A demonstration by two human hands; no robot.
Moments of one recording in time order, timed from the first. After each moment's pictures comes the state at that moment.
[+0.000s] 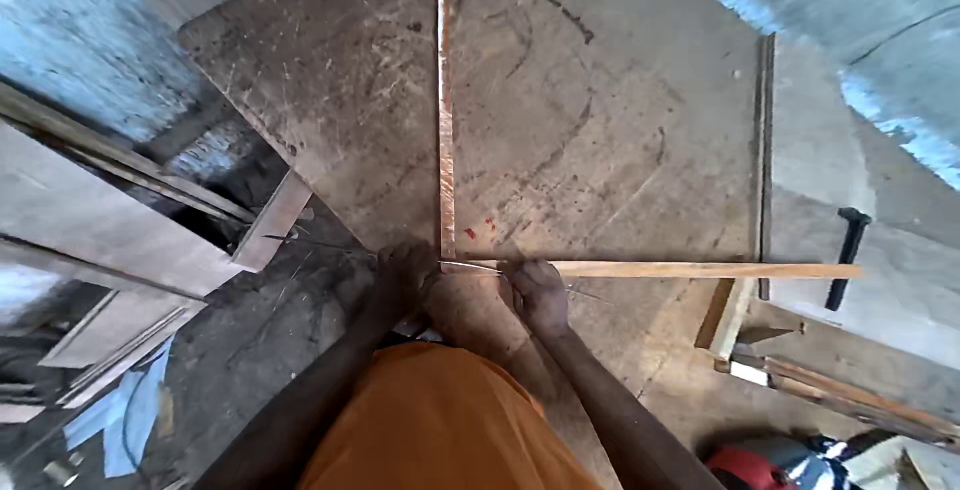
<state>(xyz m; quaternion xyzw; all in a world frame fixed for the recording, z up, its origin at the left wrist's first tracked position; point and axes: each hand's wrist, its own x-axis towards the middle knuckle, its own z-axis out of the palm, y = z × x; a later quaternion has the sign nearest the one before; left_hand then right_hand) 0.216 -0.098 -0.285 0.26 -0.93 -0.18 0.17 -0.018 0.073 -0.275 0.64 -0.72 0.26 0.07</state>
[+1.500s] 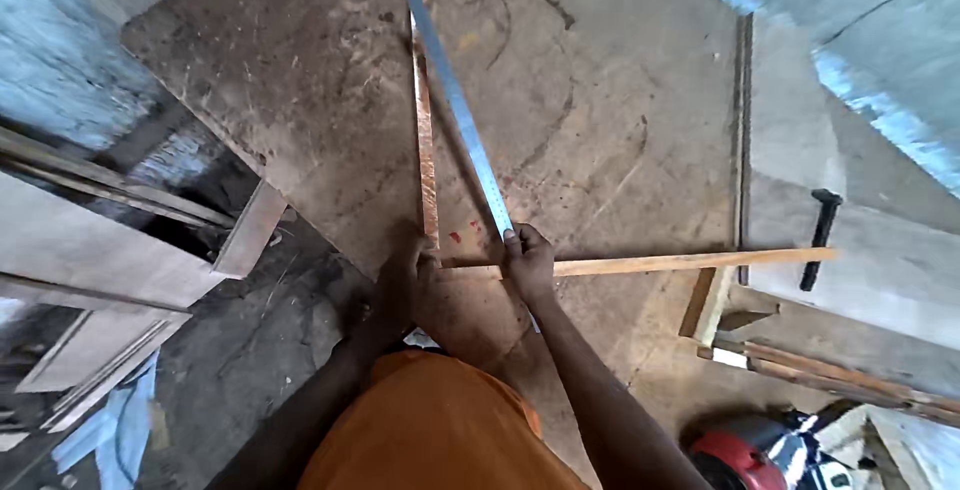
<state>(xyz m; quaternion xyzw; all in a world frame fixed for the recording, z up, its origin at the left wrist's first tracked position) 0.172 -0.105 -0.252 0.37 -0.82 -0.39 0.19 -0.039 0.012 -0.256 0.31 -0.83 0.42 -0.19</state>
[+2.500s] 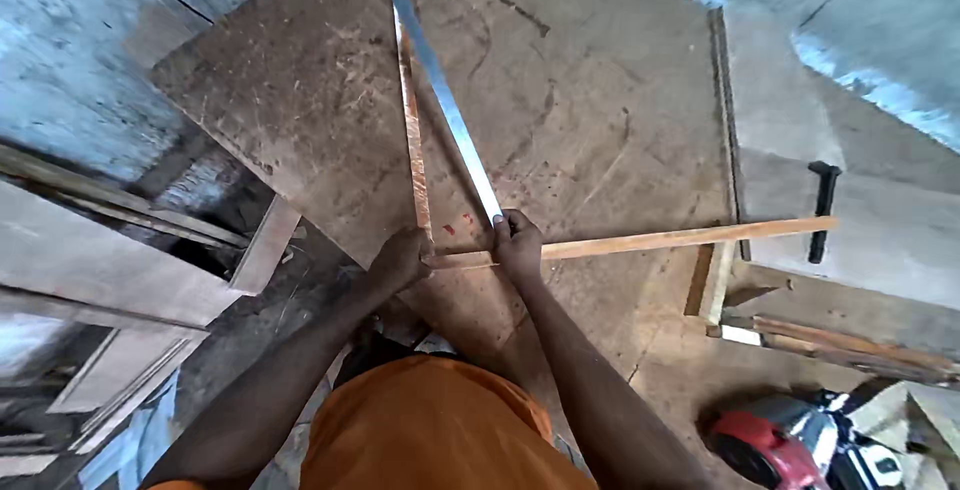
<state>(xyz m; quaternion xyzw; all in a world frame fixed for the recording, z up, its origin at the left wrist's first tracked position) 0.156 -0.127 -0.216 0.30 -0.88 -0.35 -0.10 -0.034 0.018 -0.257 0.32 -0.83 0.44 -0.14</state>
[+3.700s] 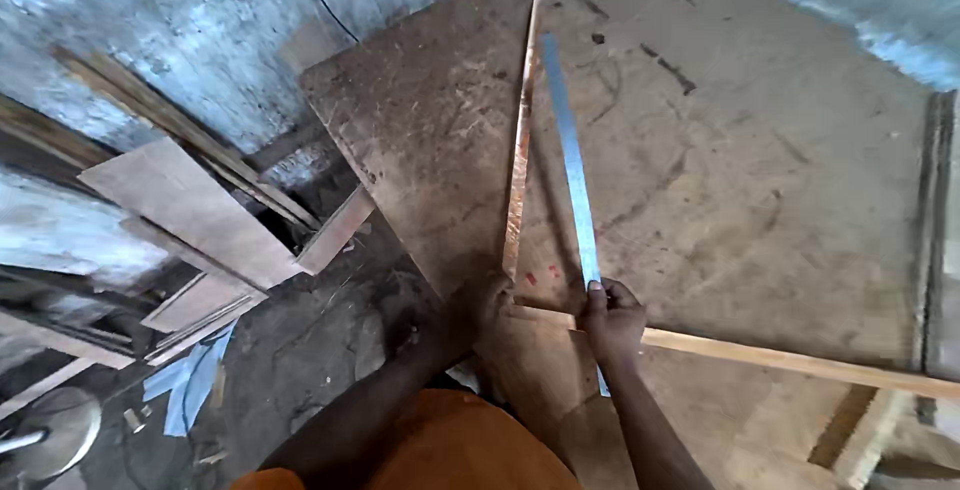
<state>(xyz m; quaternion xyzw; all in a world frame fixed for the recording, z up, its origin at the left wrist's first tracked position) 0.178 -0.111 -0.239 0.30 -0.84 -0.43 0.13 -0.027 0.021 -0.253 0.31 -0.83 0.43 -0.16</state>
